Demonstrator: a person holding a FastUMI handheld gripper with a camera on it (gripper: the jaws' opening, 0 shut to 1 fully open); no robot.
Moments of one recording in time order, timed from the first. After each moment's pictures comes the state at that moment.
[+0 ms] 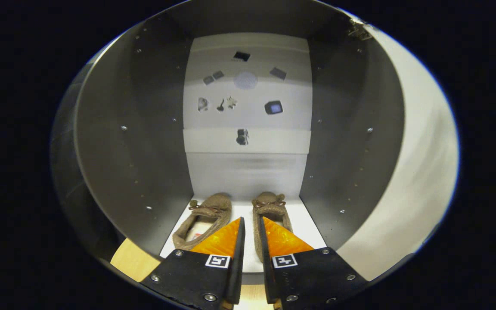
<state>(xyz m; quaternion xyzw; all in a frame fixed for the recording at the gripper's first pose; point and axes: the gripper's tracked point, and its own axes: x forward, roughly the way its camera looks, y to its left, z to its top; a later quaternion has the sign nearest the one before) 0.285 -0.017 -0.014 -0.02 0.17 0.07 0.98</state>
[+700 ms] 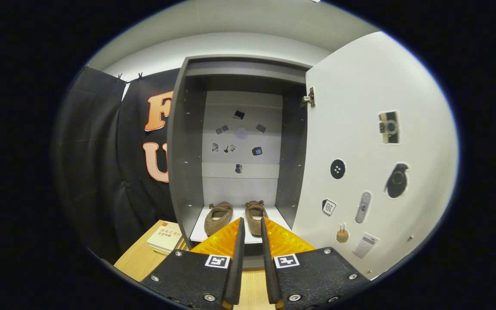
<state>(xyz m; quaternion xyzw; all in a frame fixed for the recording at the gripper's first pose) 0.065 -0.044 0.079 -0.02 0.07 0.02 1.00</state>
